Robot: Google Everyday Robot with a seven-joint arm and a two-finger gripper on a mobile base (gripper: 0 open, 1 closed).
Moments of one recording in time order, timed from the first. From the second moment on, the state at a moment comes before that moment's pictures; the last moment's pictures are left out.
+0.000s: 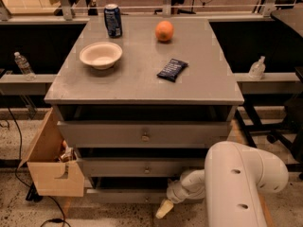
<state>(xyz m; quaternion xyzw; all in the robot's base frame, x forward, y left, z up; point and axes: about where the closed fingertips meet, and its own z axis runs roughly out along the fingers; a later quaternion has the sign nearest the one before) 0.546 -0.064 0.183 -0.53 0.81 0.17 0.20</state>
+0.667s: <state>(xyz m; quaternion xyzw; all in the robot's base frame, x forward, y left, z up) 0.554 -0.056 0.172 -0.55 0.81 0.15 0.15</state>
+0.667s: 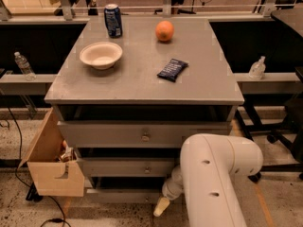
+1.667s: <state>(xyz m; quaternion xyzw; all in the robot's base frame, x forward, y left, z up) 0.517 -0.063 0.171 -0.52 0.83 0.14 0.14</state>
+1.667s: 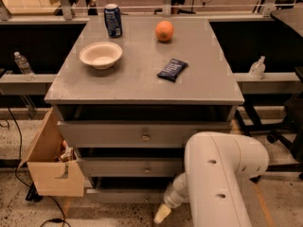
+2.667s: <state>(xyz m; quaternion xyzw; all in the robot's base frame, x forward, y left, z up) 0.505 -0.072 0.172 -0.50 0.84 0.16 0.15</state>
